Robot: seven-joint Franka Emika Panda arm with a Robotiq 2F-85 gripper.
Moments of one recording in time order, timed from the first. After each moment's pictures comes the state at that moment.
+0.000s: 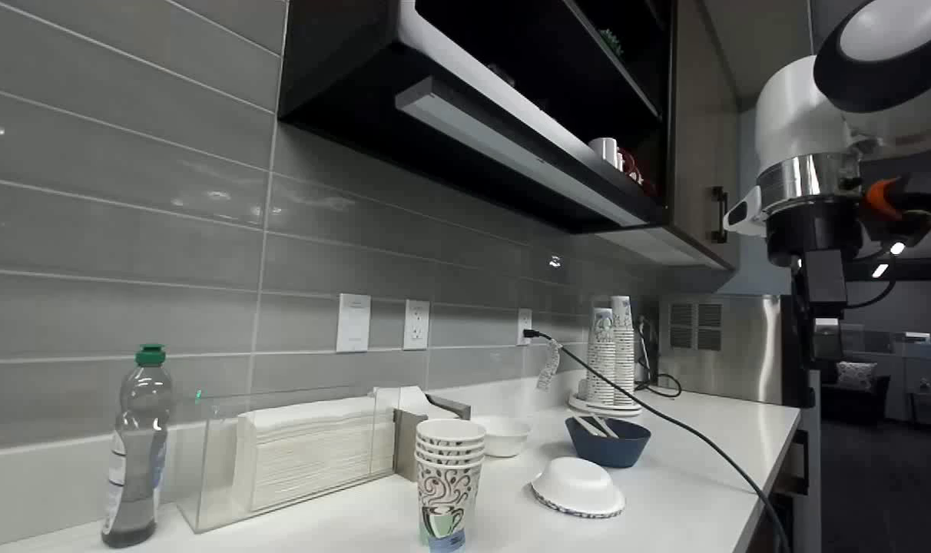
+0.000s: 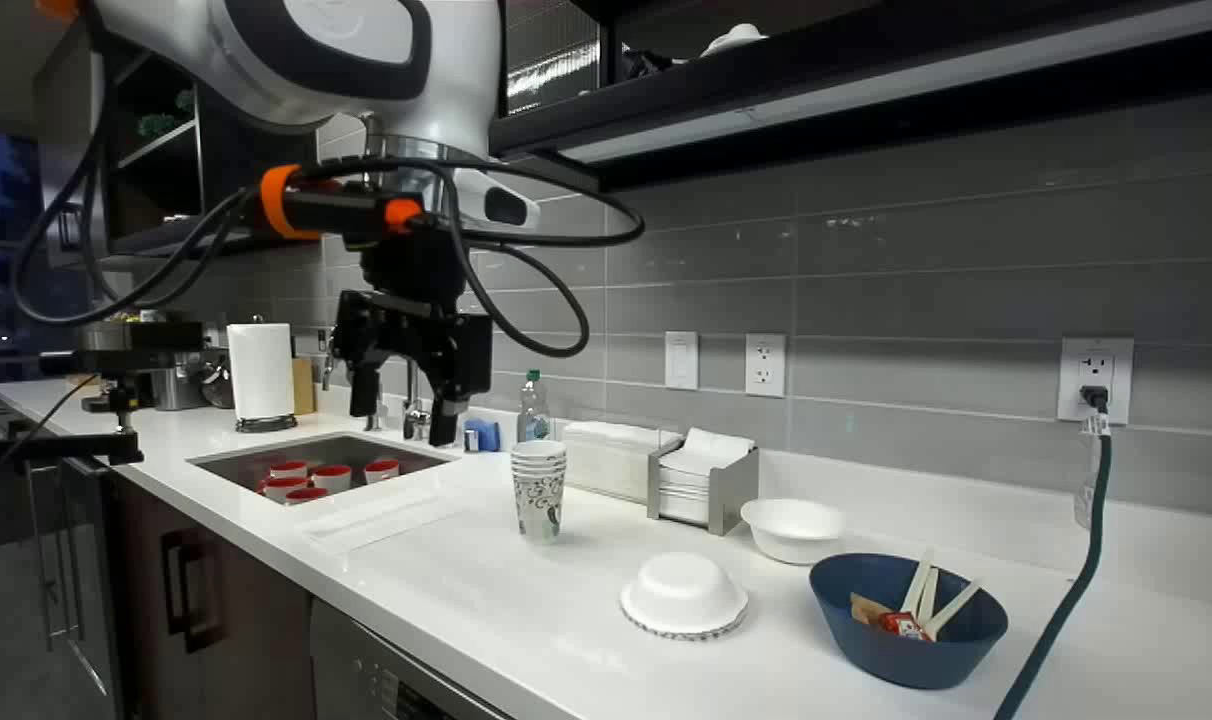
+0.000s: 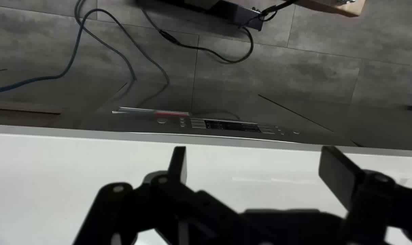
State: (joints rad) arm 0.03 -0.74 -0.17 -2.52 0.00 1.71 -0.32
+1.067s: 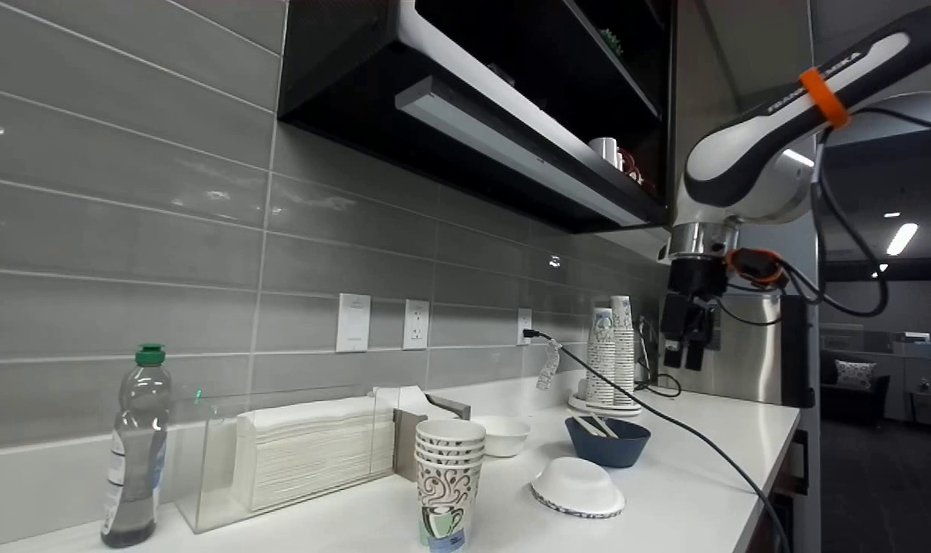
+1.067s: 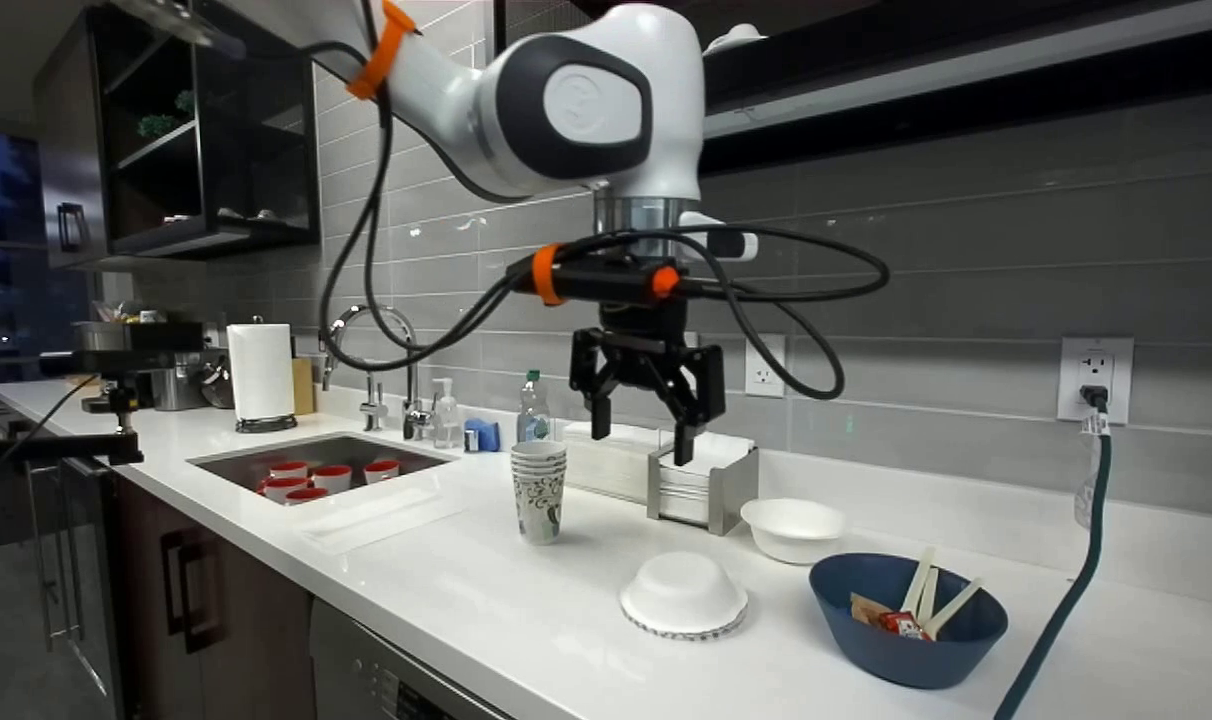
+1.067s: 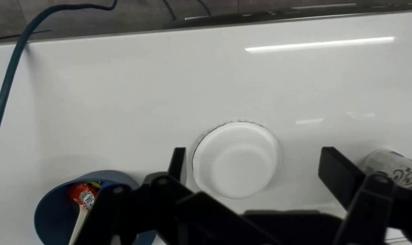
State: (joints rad) arm 0.05 -0.23 -0.36 -2.20 0.02 2.05 -0.34
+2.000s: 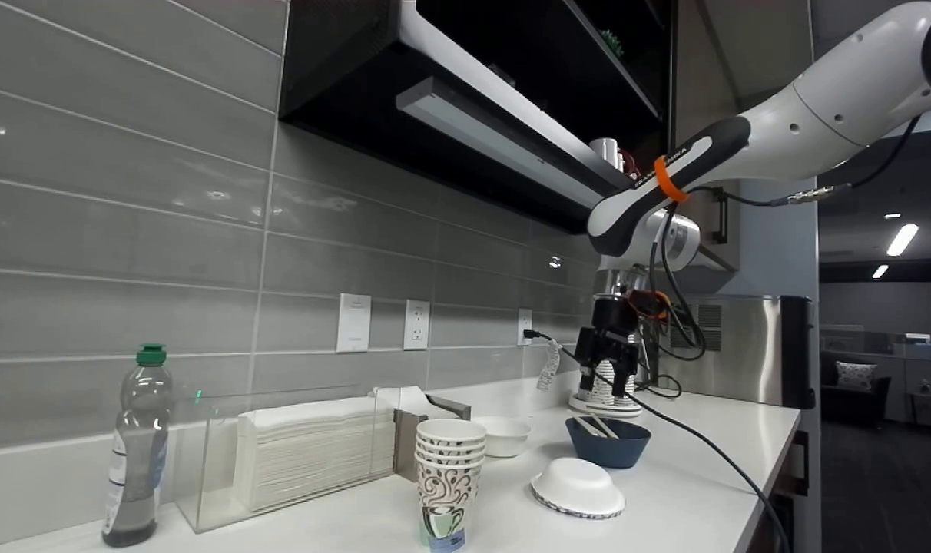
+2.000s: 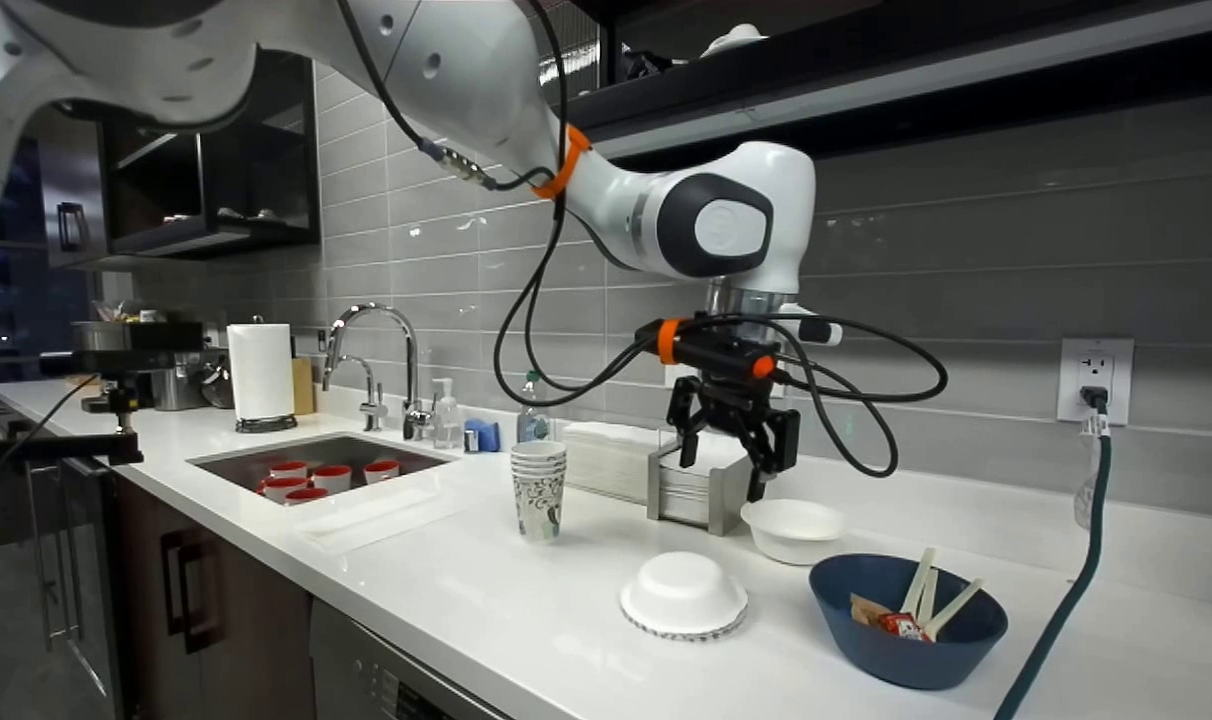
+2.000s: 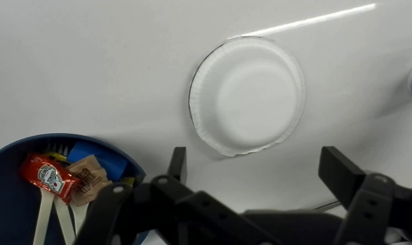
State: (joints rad) arm -0.10 0.26 -0.22 -1.76 0.24 2.00 -0.30
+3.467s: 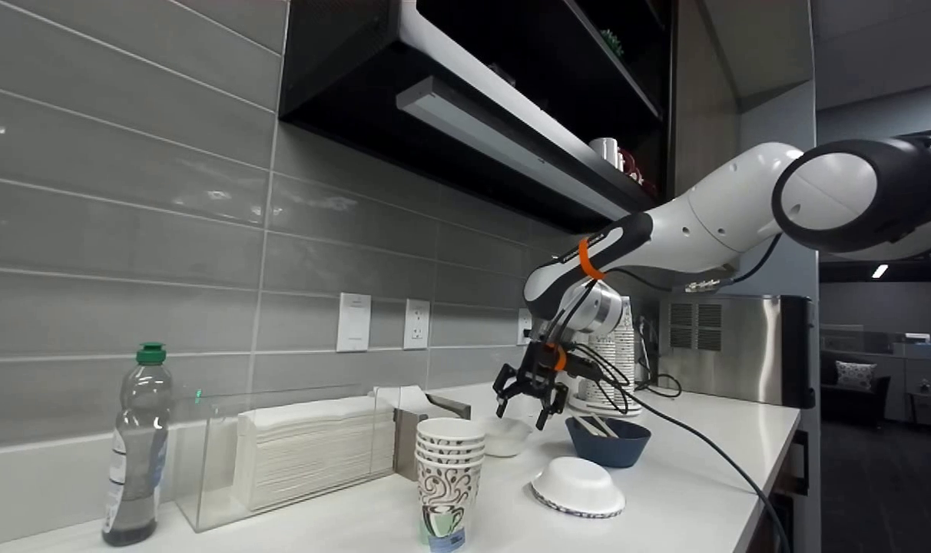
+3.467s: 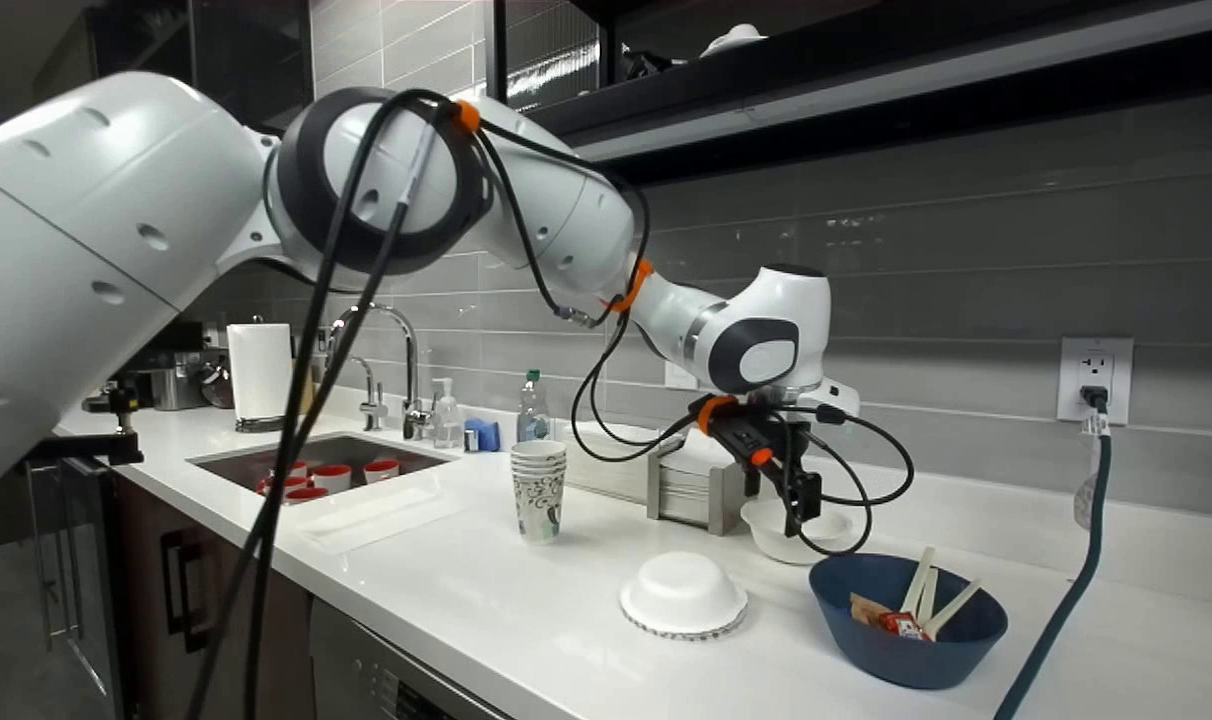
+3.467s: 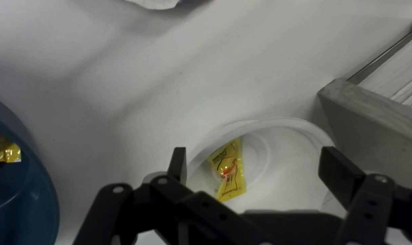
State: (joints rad) arm -0.16 0.73 -0.08 -1.32 0.34 2.26 0.11
